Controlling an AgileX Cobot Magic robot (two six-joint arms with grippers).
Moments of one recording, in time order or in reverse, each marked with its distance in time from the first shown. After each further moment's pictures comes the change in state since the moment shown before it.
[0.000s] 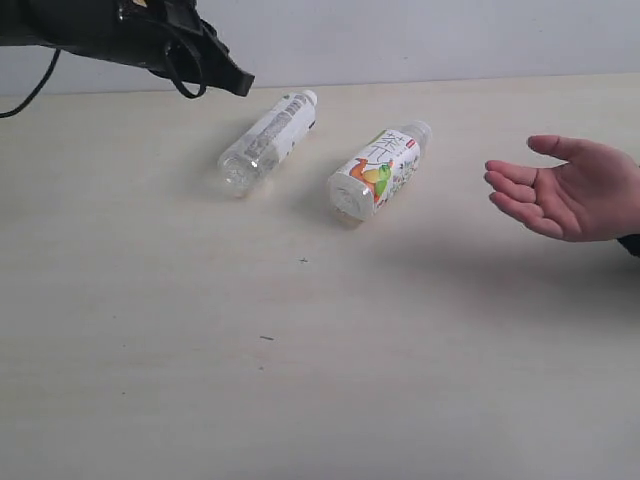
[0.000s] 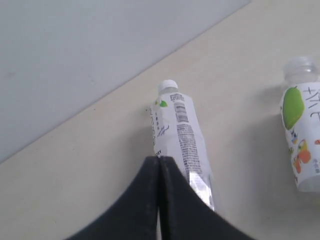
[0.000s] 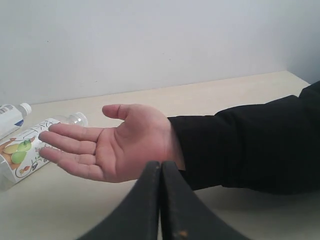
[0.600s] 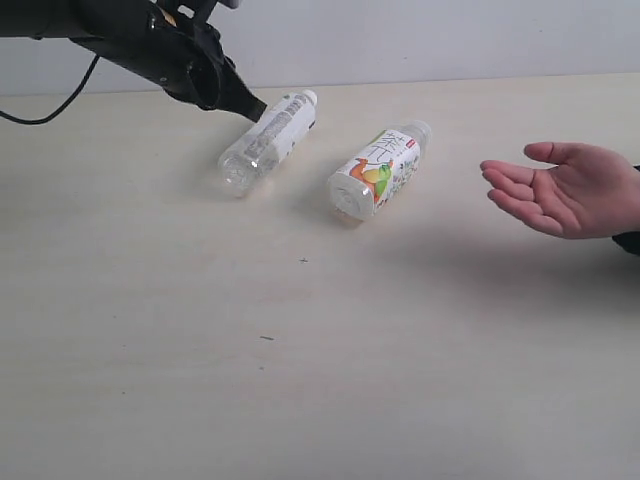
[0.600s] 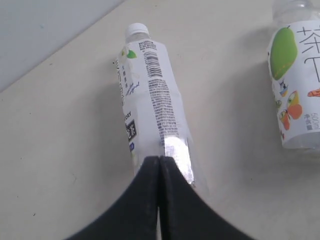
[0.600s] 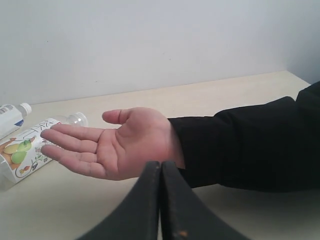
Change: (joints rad) left arm 0.000 0.120 -0.138 0.007 0.233 0.002; right arm 0.000 0.000 0.000 0.000 0.000 0.000
